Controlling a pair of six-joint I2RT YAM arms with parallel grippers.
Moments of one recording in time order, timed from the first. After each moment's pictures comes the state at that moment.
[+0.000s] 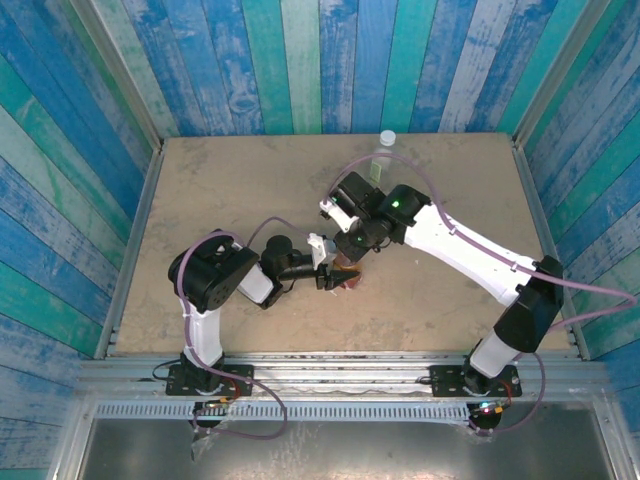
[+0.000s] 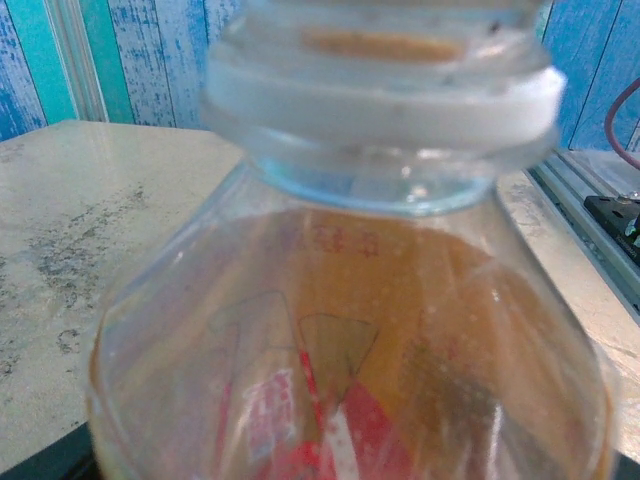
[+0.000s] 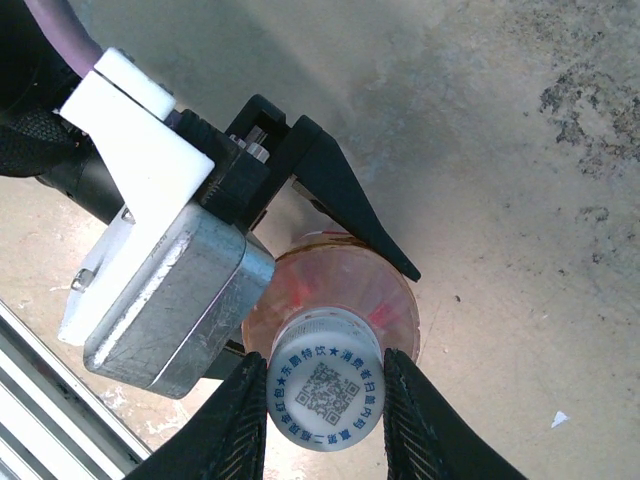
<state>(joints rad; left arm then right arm) -0.62 1.93 0.50 1.35 0.78 0.05 0.87 1.64 1.58 -1.09 0.04 0.05</state>
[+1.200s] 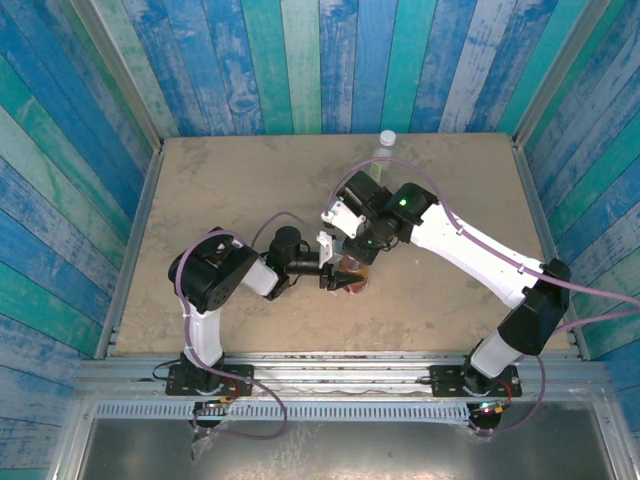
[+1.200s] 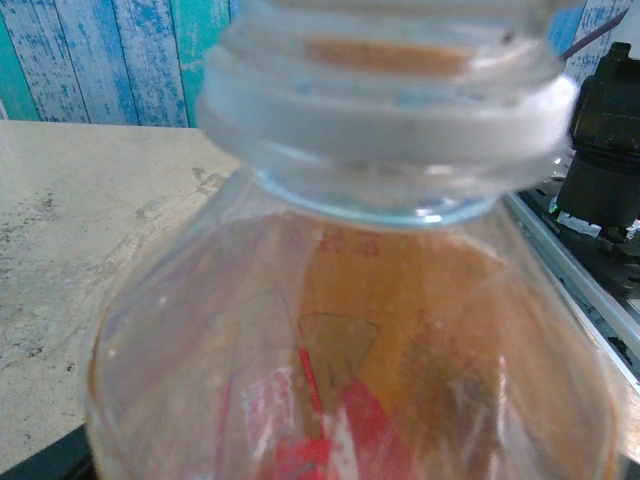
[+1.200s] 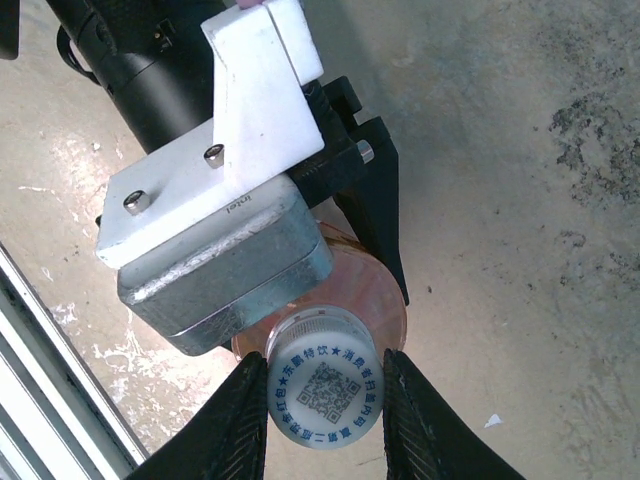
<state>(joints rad) -0.62 1.93 0.60 1.17 0.93 0.12 0.85 1.61 1.57 -1.15 0.00 -0.21</state>
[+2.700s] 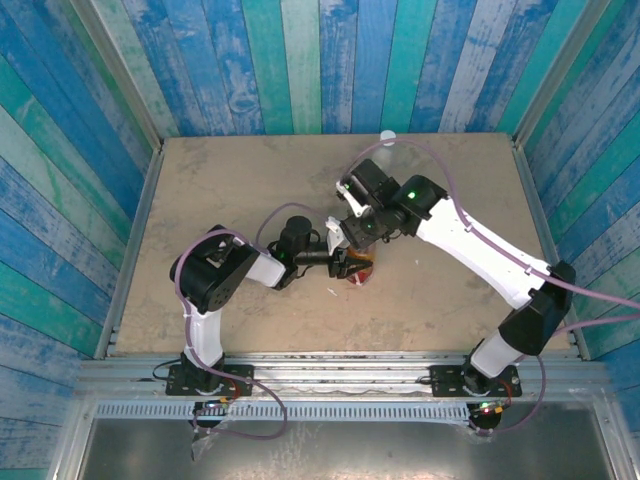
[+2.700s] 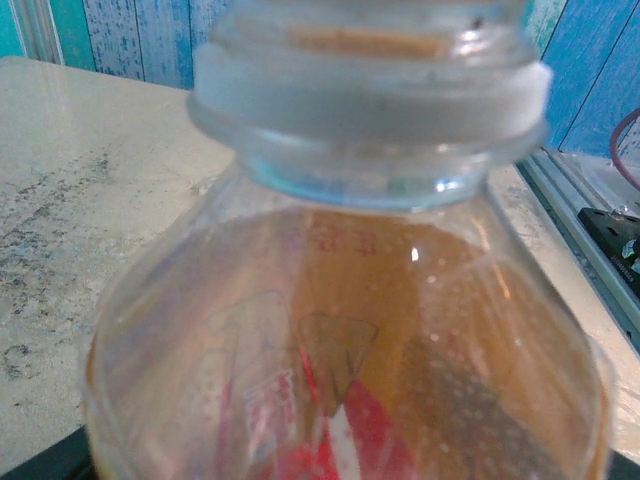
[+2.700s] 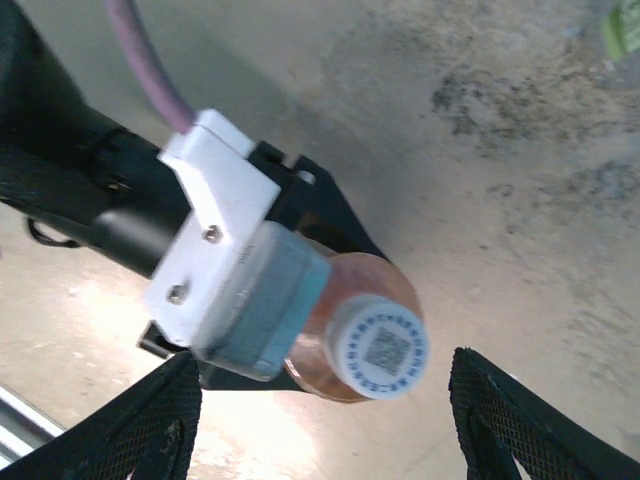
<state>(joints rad) -0.64 1.94 0.72 0.98 0.80 0.04 0.80 1.59 1.62 -1.11 0.10 0.19</state>
